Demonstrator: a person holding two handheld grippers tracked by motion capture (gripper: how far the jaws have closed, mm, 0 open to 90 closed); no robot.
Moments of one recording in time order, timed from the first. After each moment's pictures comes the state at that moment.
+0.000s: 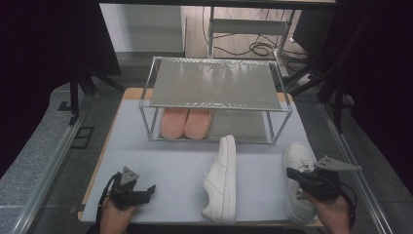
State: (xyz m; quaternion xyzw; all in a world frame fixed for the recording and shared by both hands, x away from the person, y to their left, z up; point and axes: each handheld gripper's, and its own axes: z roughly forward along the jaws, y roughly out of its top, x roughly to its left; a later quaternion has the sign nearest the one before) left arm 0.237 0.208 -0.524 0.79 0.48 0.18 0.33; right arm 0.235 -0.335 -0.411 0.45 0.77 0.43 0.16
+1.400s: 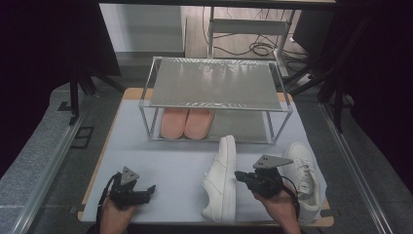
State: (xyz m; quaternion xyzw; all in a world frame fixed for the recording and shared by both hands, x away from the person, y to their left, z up) left arm 0.237 0.208 -0.524 0.79 0.48 0.18 0.33; right arm 0.253 -0.211 -0.433 0.35 0.83 0.43 0.10
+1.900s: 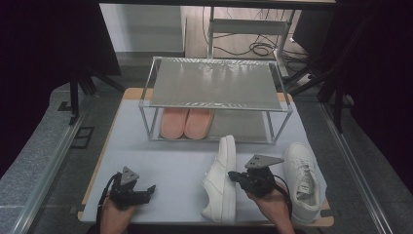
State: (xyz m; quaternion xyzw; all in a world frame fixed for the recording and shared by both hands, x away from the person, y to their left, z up) left arm 0.237 0.208 -0.524 0.79 0.48 0.18 0.33; right arm 0.257 -0.197 -0.439 0.34 0.83 0.43 0.09
